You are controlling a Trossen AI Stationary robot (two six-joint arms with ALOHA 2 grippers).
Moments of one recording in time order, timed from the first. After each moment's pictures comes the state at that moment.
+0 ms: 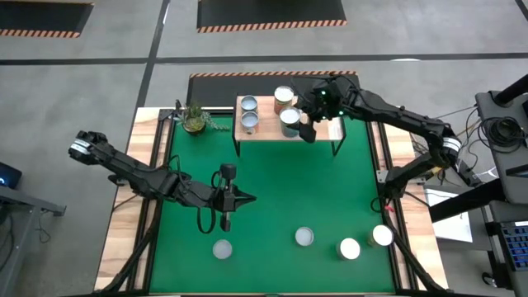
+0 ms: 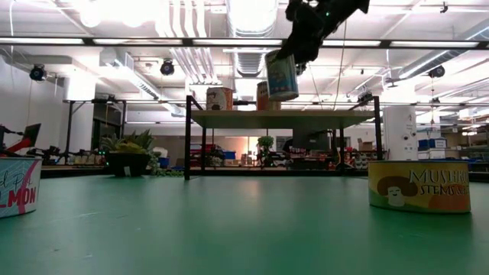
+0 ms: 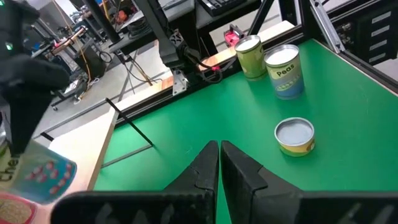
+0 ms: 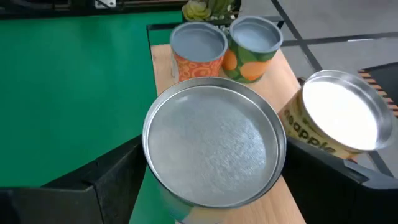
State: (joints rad) left arm -0.39 1.28 0.93 0.01 -0.44 0.30; right arm -0.50 1.45 1.41 -0.60 -0.21 -0.26
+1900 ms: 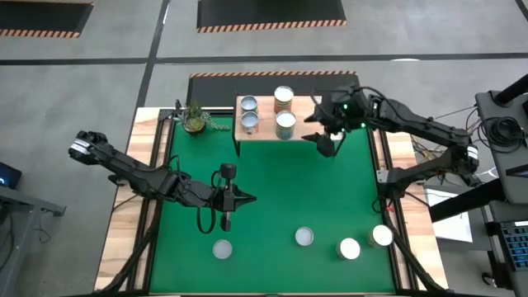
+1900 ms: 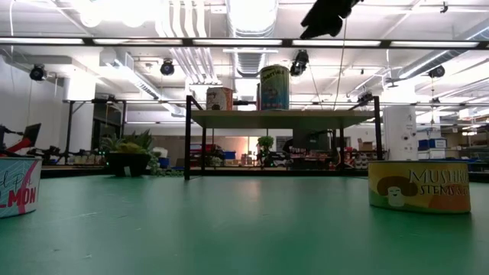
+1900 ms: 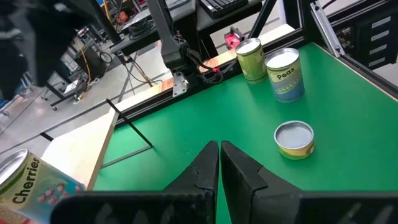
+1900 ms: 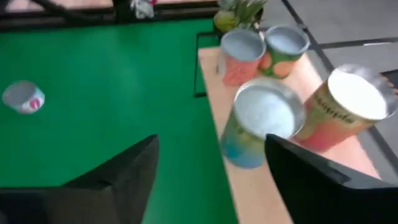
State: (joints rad) left arm -0.39 1.28 0.94 0.02 -0.44 0.29; right arm -0.36 1.26 1.39 -0.76 -0.16 -0.17
